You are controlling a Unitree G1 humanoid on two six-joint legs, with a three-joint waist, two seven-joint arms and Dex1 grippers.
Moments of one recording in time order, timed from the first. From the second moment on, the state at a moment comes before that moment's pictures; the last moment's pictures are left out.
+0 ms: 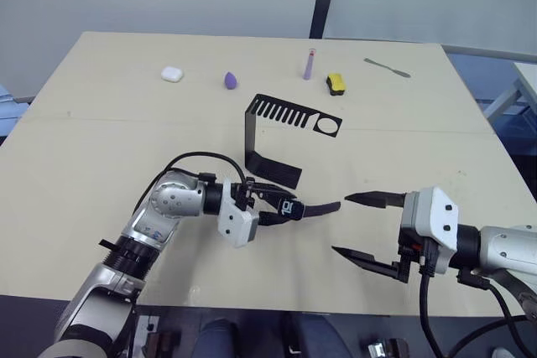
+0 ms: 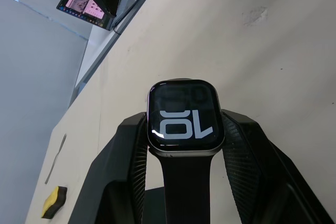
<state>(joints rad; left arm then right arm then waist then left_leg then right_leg) -0.58 0.53 -0.32 0.17 0.02 -0.71 -0.98 0.05 -0.86 -0.28 -0.84 0.58 0.63 0.90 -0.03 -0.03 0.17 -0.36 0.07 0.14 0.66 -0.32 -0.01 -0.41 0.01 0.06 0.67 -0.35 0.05</state>
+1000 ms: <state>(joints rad) -0.52 0.67 -0.25 -0.08 -0.30 0.44 -1.21 0.18 -0.92 -0.37 -0.82 0.61 0.61 0.93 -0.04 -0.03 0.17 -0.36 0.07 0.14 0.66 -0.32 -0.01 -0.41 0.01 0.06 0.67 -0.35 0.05</state>
